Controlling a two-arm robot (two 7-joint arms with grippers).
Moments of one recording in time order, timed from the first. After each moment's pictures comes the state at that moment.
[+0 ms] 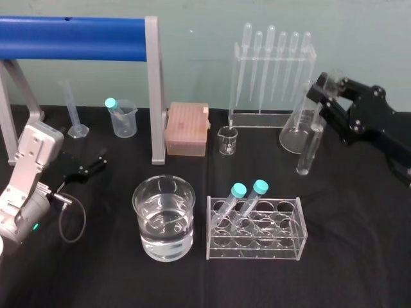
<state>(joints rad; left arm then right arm) -0.20 0.60 0.45 -1.41 -0.25 -0.12 0.03 0.20 0.72 -0.28 -1.68 0.81 -0.18 0.67</state>
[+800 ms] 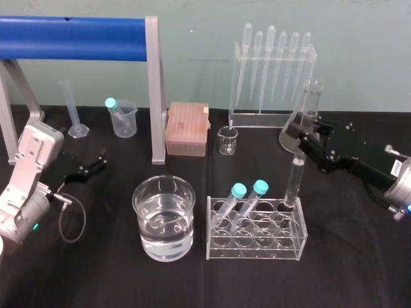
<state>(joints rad) -0.20 0.60 0.45 -1.41 -0.25 -0.12 0.03 0.23 0.66 -0.34 -1.55 0.79 -0.12 0.74</state>
